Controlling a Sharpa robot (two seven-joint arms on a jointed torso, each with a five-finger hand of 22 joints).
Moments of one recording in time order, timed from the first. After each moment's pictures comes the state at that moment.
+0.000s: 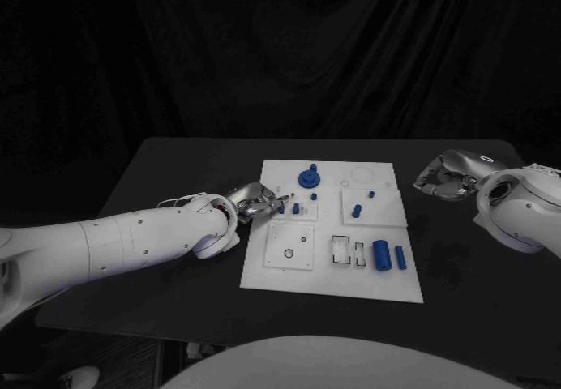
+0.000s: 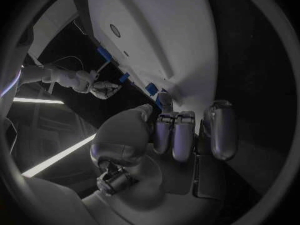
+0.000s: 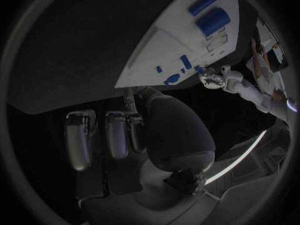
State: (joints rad) left arm 1.08 -0.71 -0.21 1.30 -0.97 -0.40 0.01; left_hand 0.93 0.15 0.09 0.29 0.32 0.86 0.04 0.62 1.31 1.46 -0.03 1.57 1.31 1.47 -0.07 1.57 1.31 0.05 1.47 0.04 1.33 1.31; right arm 1.32 -0.98 -0.25 1.50 -1.43 -0.33 -0.30; right_hand 1.31 -0.02 0.25 0.22 0.37 0.97 0.10 0.08 0.28 1.46 0.01 1.56 1.31 1.47 -0.05 1.54 1.31 0.01 1.47 0.07 1.57 1.31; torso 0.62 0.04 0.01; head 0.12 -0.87
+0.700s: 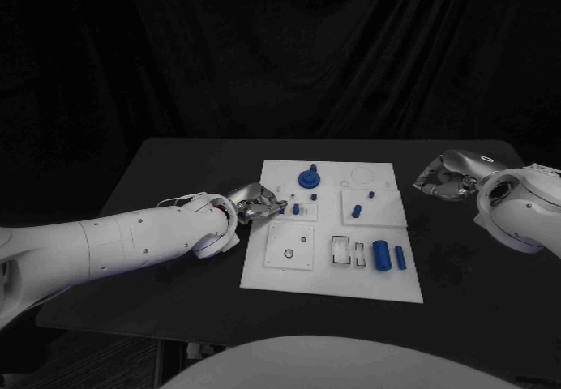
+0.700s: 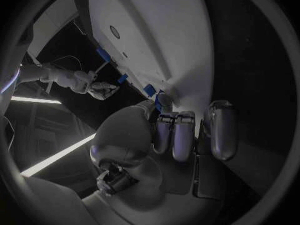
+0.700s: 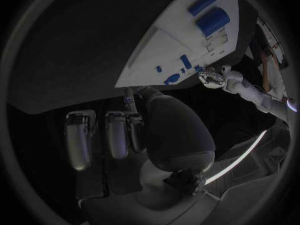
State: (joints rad) left arm 1.08 -0.71 -0.21 1.30 -0.97 -0.38 -0.02; left_hand 1.10 0.08 0.16 0.23 0.36 0.80 0.03 0.63 1.31 1.46 -0.03 1.57 1.31 1.46 -0.08 1.57 1.31 0.05 1.47 0.04 1.34 1.31; right arm 1.32 -0.98 -0.25 1.50 -1.43 -0.33 -0.30; right_hand 1.31 -0.02 0.25 0.22 0.37 0.97 0.10 0.08 0.28 1.46 0.01 1.56 1.31 1.47 -0.05 1.54 1.31 0.01 1.47 0.06 1.56 1.31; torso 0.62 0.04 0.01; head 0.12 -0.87
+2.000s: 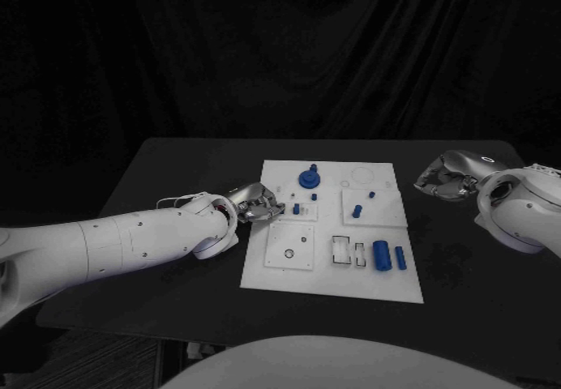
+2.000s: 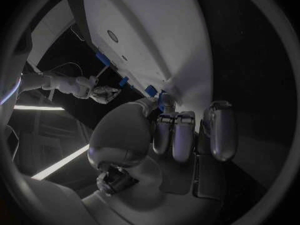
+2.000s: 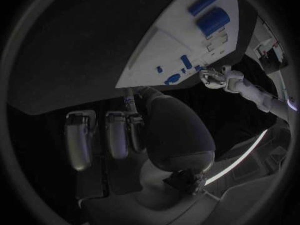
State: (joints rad) left arm 1.08 -0.72 -0.21 1.32 -1.05 -0.41 -0.02; left_hand 1.17 0.02 0.34 0.18 0.46 0.84 0.03 0.69 1.31 1.47 -0.04 1.57 1.31 1.47 -0.08 1.57 1.31 0.05 1.47 0.03 1.34 1.31; right arm 1.32 -0.98 -0.25 1.49 -1.42 -0.33 -0.31; right_hand 1.31 -0.02 0.25 0.22 0.37 0.97 0.10 0.08 0.28 1.46 0.01 1.56 1.31 1.47 -0.05 1.54 1.31 0.01 1.47 0.06 1.56 1.31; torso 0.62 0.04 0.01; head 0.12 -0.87
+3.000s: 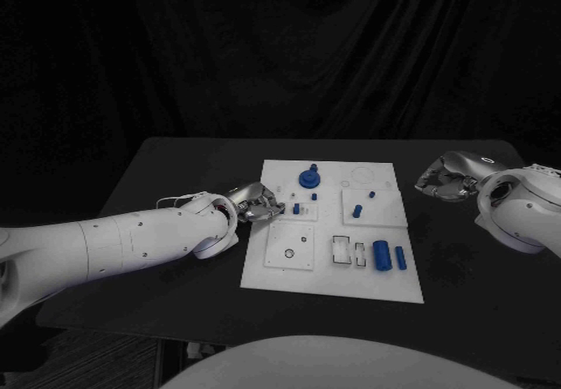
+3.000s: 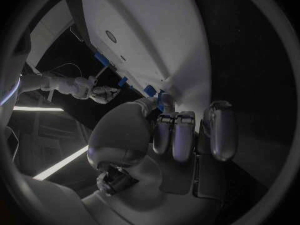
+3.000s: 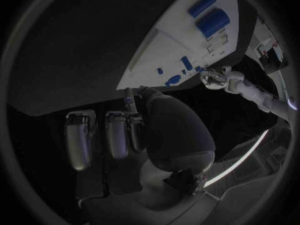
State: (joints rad) left arm 1.08 -0.71 -0.21 1.32 -1.06 -0.41 -0.03; left_hand 1.16 0.01 0.37 0.18 0.46 0.85 0.03 0.69 1.31 1.47 -0.04 1.57 1.31 1.46 -0.08 1.57 1.31 0.05 1.47 0.03 1.34 1.31; right arm 1.32 -0.98 -0.25 1.49 -1.42 -0.32 -0.32; right_hand 1.31 -0.02 0.25 0.22 0.37 0.96 0.10 0.08 0.28 1.46 0.01 1.56 1.31 1.47 -0.05 1.54 1.31 0.01 1.47 0.06 1.56 1.31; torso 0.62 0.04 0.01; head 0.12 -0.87
